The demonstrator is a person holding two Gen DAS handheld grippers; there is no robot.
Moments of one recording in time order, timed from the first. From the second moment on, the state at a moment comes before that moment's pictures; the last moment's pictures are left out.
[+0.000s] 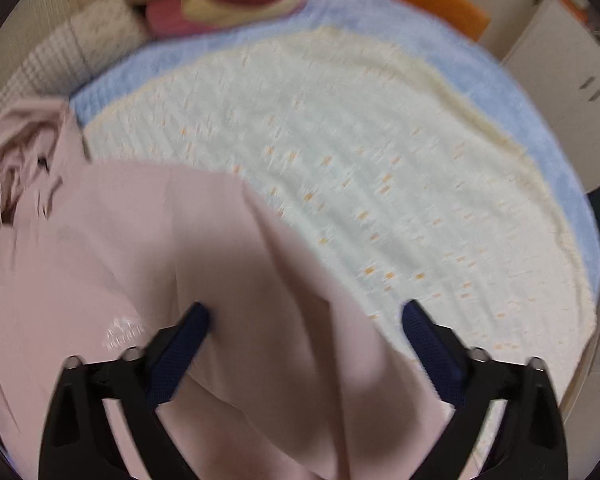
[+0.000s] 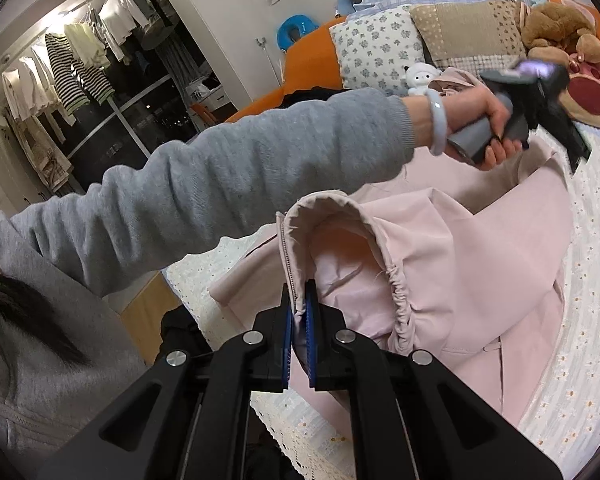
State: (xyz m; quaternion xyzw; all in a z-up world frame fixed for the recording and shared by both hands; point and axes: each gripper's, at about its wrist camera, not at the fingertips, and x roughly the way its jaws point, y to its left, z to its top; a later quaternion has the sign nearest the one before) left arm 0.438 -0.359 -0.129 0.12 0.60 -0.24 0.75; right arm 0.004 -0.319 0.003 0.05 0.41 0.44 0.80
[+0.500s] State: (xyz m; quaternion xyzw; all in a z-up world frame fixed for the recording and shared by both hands) left arm 0.474 -0.287 -0.079 -0.12 0.50 -0.35 0.78; right arm -0.004 -0.326 -0.015 0.01 0.42 0.39 0.82
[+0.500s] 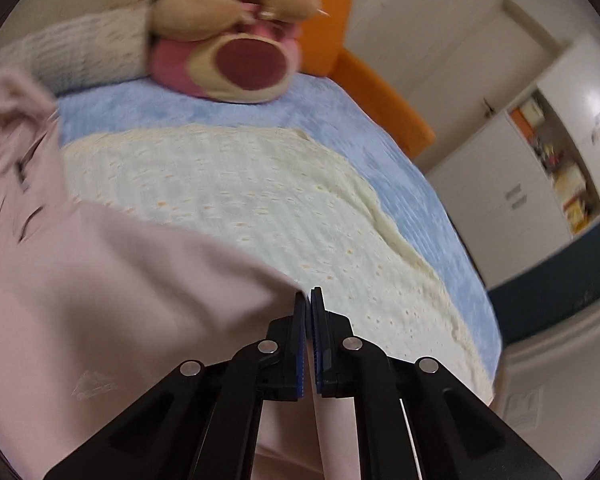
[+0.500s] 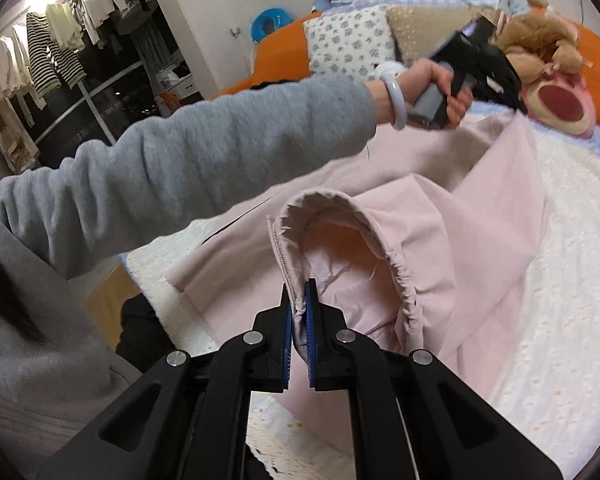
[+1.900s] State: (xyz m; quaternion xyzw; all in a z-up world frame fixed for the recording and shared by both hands) left arm 0.451 -0.251 -0.125 -0.10 0.52 -0.26 0.81; right arm 0.270 -0.454 -0.117 0.19 0.46 0.15 0.85
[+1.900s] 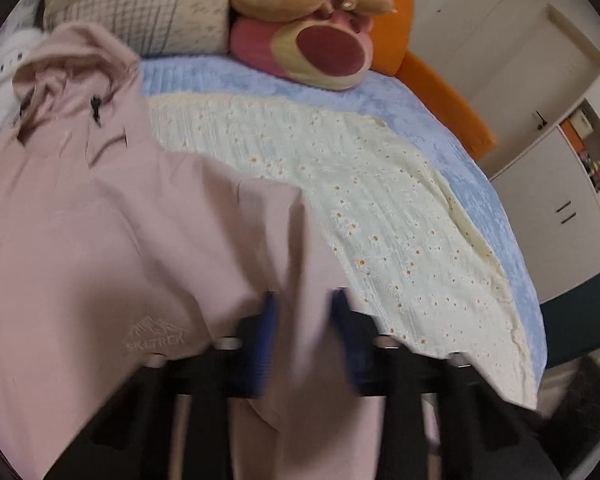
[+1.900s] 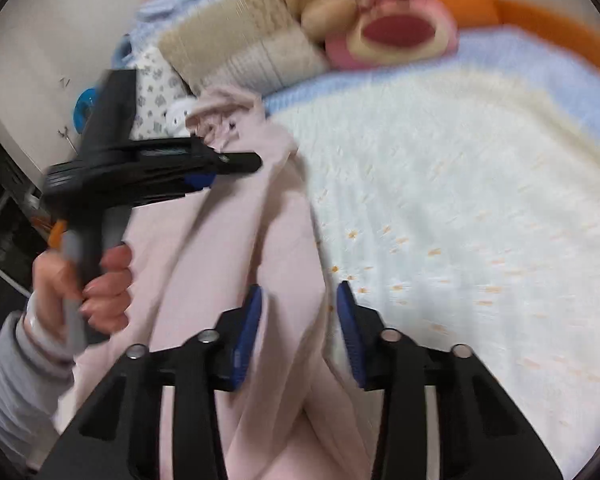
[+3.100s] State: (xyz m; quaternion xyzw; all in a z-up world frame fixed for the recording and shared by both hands) left arm 0.195 -0.157 -0.142 -0.07 0.55 -0.34 0.76; right arm 0.040 -0.278 -0.114 0.10 0.46 0.26 0.85
